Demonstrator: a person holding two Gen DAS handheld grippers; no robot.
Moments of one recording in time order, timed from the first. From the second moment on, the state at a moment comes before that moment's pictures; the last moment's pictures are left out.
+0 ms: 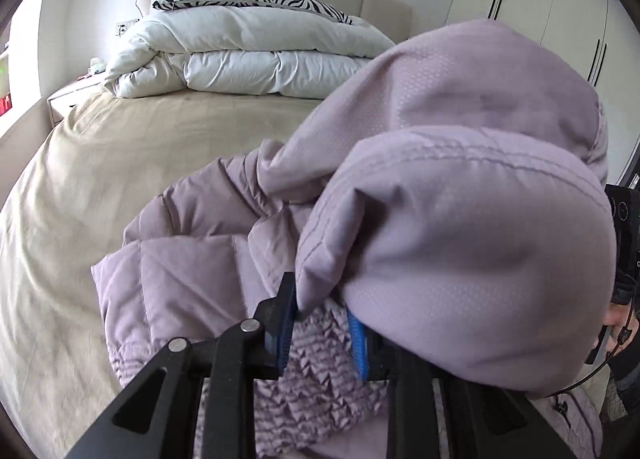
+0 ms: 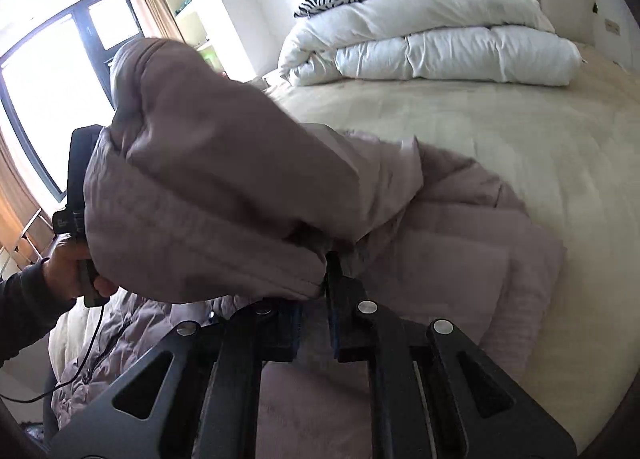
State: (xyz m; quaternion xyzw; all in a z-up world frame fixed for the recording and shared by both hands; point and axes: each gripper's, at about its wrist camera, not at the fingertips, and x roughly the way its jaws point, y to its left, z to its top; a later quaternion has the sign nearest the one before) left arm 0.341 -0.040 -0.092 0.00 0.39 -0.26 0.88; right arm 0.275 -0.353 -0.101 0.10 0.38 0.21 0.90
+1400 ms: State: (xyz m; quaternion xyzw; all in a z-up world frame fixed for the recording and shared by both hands) left arm 0.365 -0.076 -0.111 0.01 0.42 -0.16 0.89; right arm 0.329 -0.364 -0.135 0.28 0.43 0.14 0.84
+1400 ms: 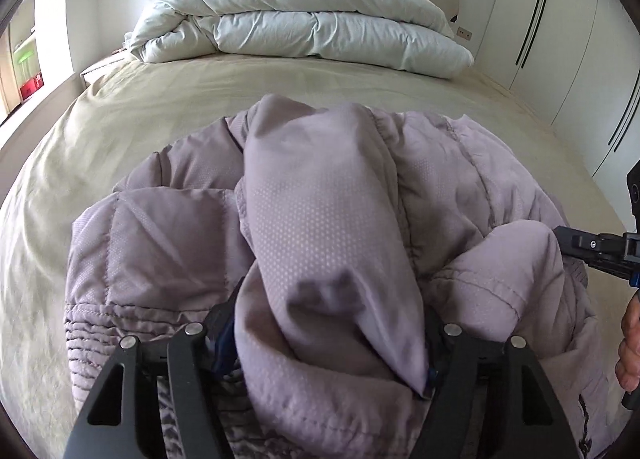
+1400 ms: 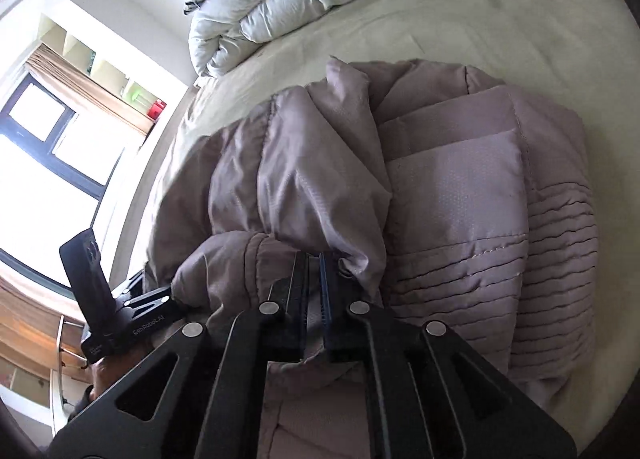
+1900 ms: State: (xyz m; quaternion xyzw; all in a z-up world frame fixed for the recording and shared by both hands) left arm 0.385 -0.094 -0.142 0.05 0.42 -0.15 0.90; right arm 0.413 -0.347 -0.166 0.22 0.41 0.10 0.88
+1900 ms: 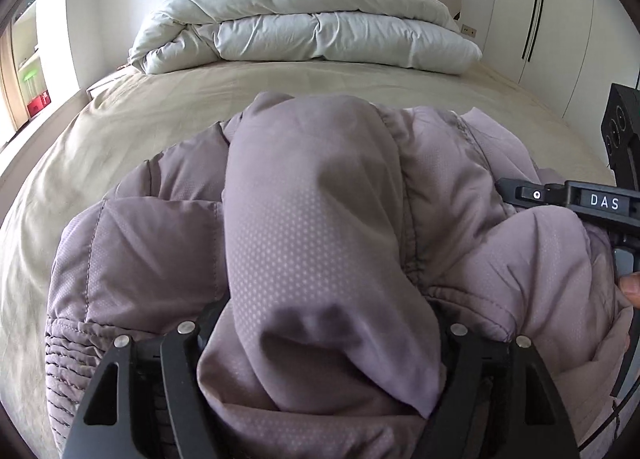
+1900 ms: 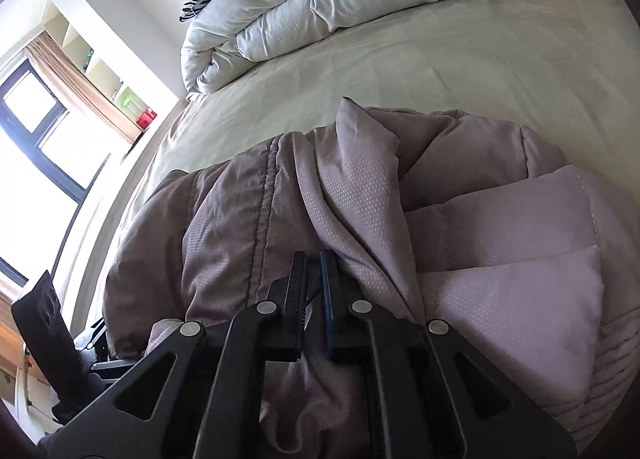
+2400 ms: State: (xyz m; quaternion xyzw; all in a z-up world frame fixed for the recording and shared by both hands) left arm 0.363 -0.065 -0.136 0.01 0.41 -0.14 0.90; right arm 0.340 -0.295 -0.147 0.11 0.42 0.12 0.89
